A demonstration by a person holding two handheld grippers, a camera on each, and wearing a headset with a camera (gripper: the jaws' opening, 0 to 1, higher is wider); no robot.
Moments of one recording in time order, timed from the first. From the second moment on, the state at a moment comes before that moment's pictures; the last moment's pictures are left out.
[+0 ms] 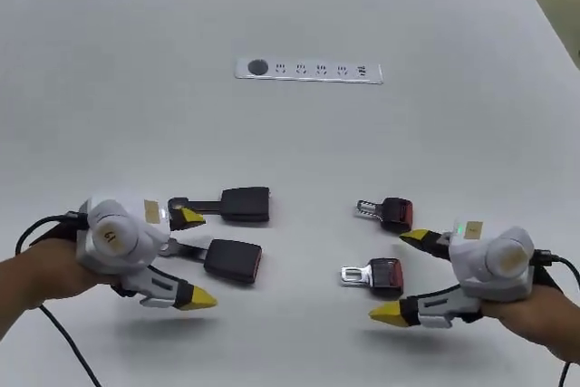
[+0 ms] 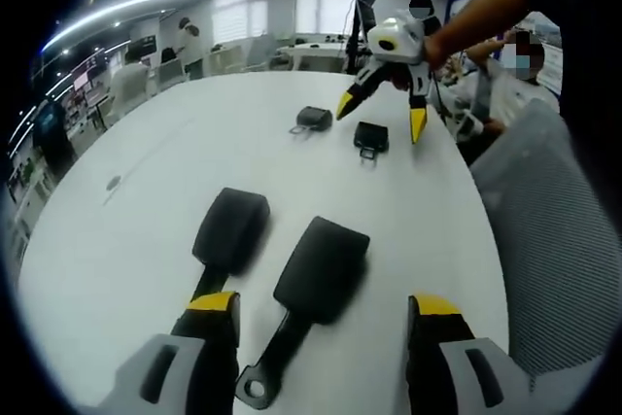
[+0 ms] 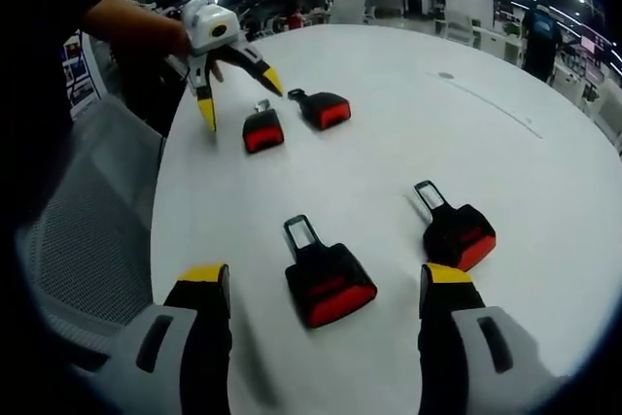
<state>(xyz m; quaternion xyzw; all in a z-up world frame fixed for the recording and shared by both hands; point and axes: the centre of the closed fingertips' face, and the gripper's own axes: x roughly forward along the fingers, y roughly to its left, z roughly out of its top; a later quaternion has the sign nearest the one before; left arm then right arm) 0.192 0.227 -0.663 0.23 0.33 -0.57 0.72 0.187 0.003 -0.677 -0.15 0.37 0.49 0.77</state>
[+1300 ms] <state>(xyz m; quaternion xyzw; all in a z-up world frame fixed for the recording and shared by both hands) 0.207 0.216 -0.694 0.28 0.33 -0.59 0.68 0.182 0.009 -0.681 -0.21 0.36 0.54 0.73</state>
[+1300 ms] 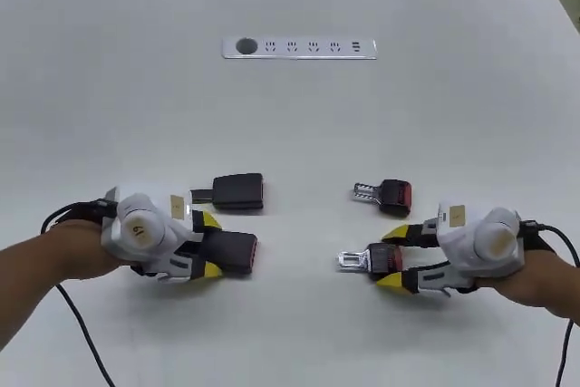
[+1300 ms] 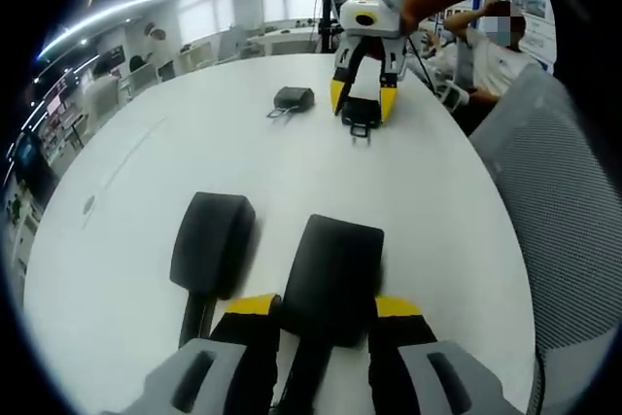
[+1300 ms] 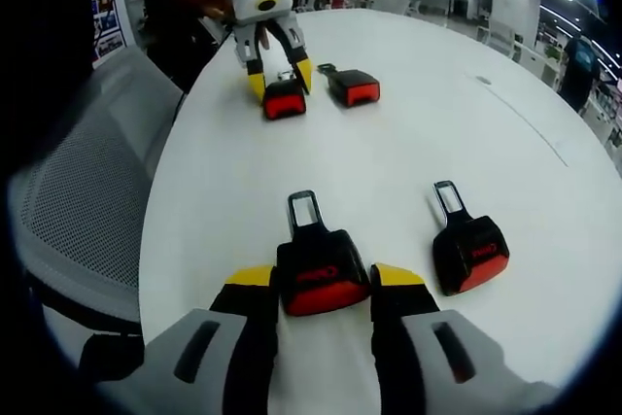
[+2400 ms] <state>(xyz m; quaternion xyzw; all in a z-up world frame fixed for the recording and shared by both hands) 0.200 0.212 -0.693 0.29 0.38 -0.56 0.68 0.198 0.030 -0.696 -0.22 0.37 0.53 0.72</state>
